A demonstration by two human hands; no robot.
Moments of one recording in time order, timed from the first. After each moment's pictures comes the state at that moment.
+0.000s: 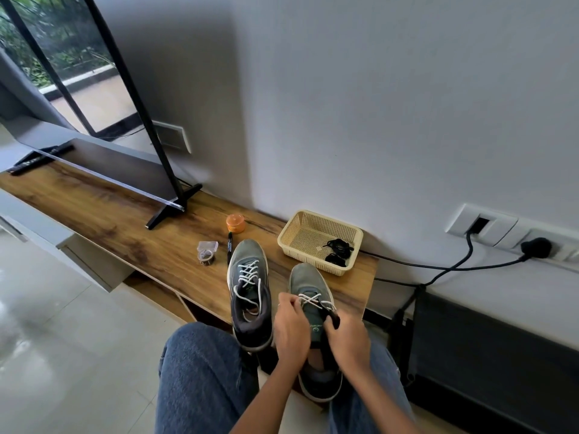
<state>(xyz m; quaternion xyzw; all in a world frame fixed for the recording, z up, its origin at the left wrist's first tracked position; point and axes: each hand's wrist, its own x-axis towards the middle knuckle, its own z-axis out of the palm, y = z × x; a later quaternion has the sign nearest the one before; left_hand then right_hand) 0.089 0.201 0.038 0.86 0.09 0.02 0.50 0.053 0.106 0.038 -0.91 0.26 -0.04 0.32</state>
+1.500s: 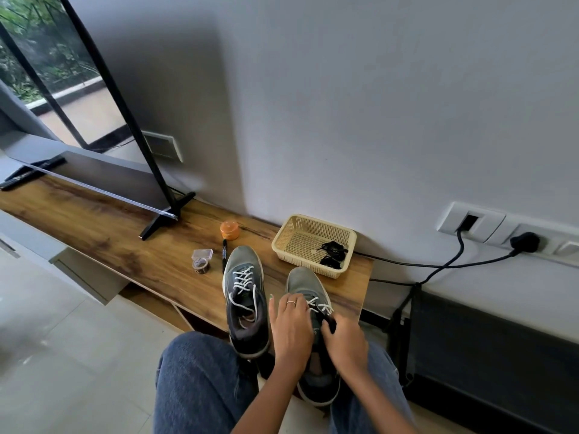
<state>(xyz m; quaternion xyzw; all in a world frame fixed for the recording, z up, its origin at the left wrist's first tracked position) 0.096 0.199 0.021 0.96 -0.13 0.13 0.22 0.048 0.104 0.047 -0.91 0.26 -0.03 0.30</state>
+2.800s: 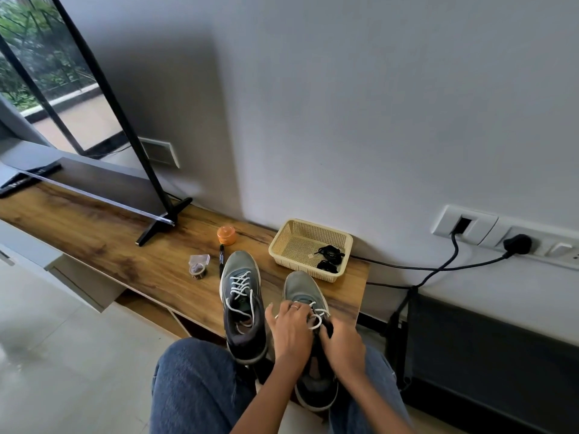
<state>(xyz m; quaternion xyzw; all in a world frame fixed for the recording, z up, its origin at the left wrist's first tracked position) 0.100 0.194 0.025 0.97 -0.14 0.04 0.21 0.048 0.103 0.041 -0.91 0.25 -0.04 0.32</state>
